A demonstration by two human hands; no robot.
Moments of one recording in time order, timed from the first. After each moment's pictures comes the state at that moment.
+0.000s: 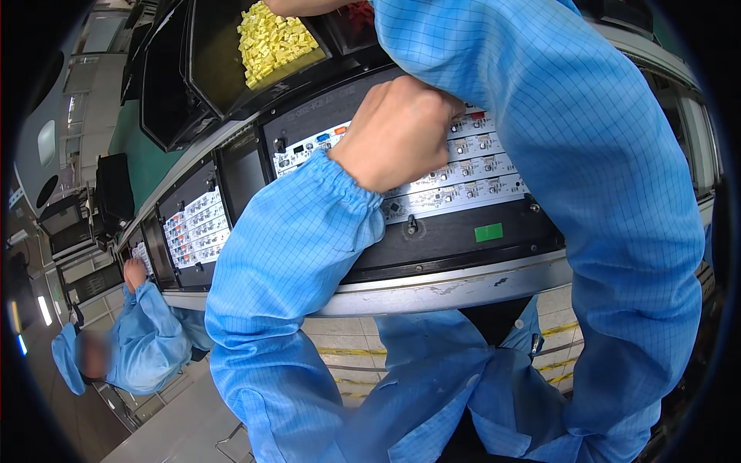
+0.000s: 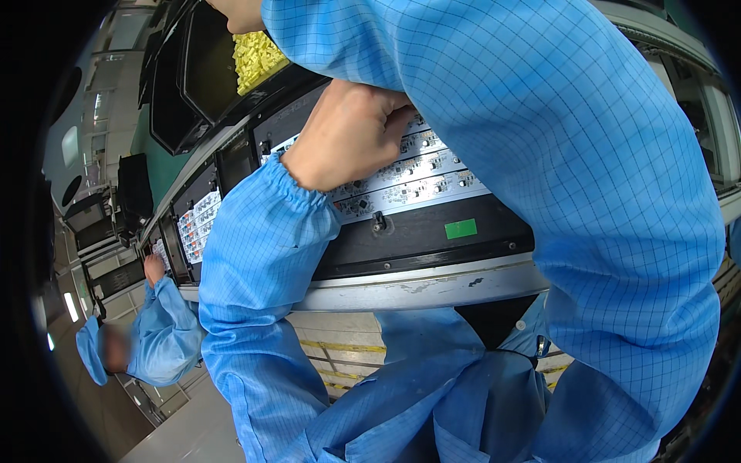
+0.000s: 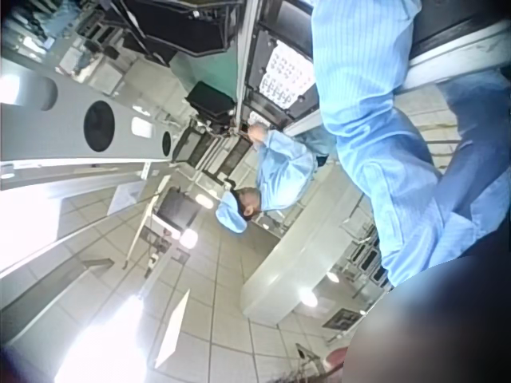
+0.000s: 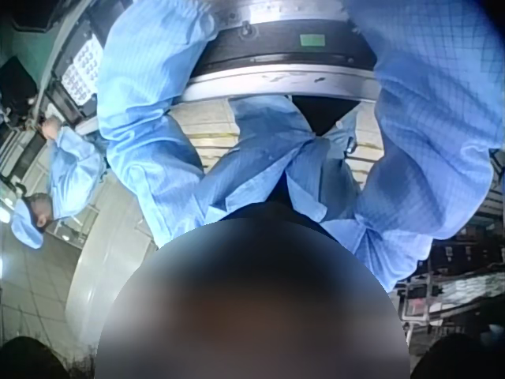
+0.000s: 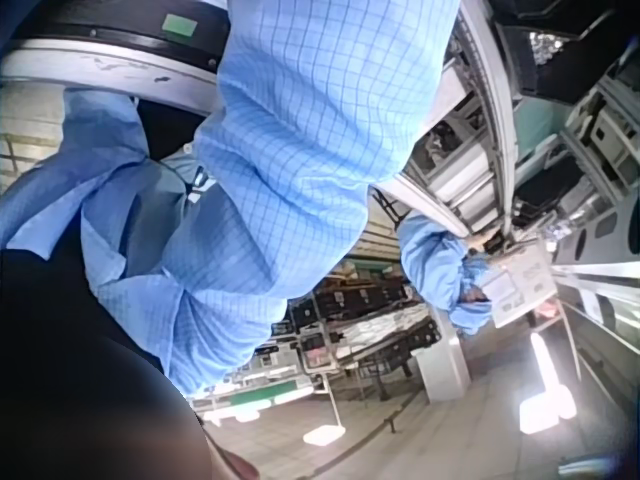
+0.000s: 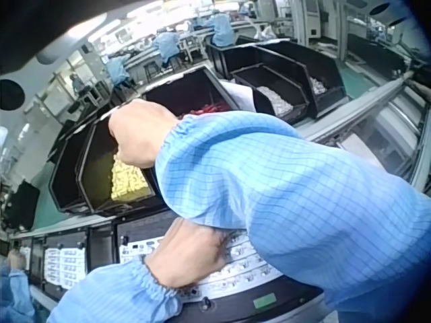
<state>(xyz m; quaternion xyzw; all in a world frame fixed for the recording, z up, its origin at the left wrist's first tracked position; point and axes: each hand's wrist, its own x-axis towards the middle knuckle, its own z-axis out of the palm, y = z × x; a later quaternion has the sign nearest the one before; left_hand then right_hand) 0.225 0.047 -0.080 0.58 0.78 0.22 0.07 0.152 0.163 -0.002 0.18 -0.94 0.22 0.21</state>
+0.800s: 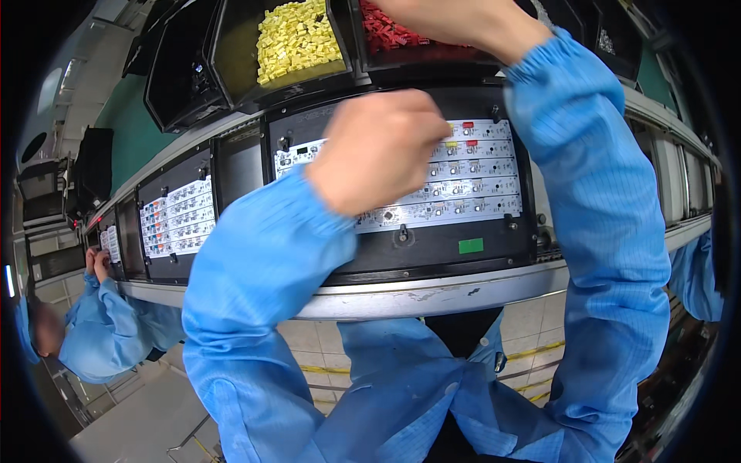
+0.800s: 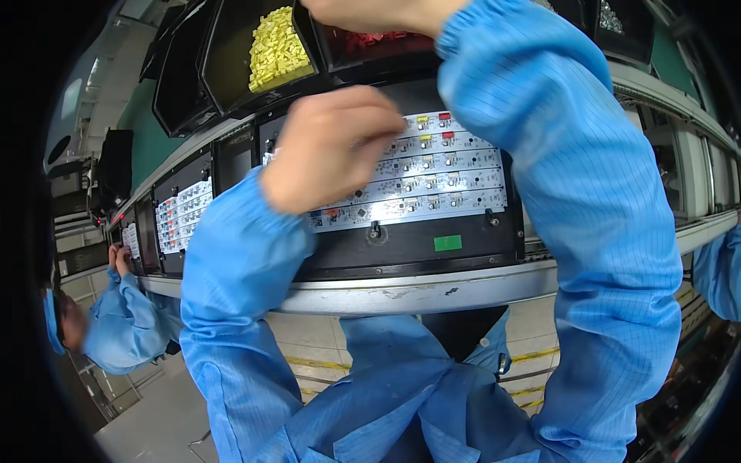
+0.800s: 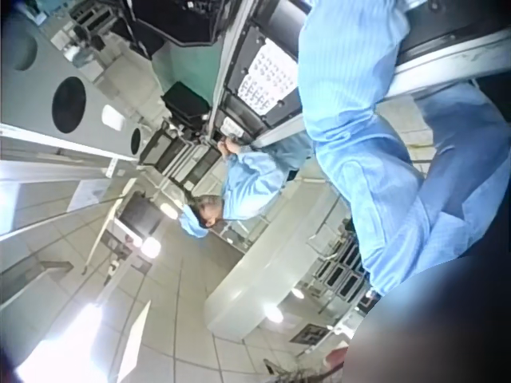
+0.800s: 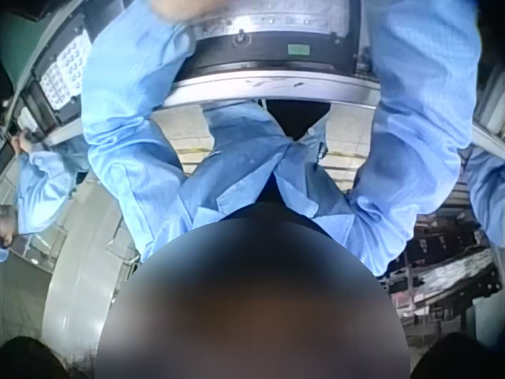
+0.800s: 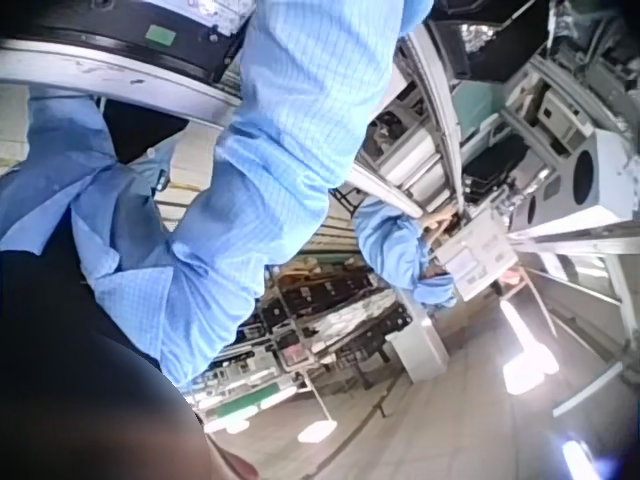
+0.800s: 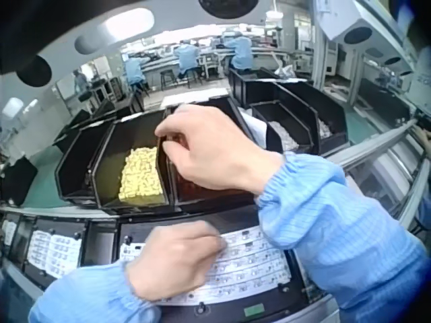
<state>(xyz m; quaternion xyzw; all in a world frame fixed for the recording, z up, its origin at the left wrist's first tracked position) 0.230 0.030 -0.059 0.57 0.77 0.30 -0.03 0.196 0.202 -0.004 0.24 -0.86 0.27 0.35</state>
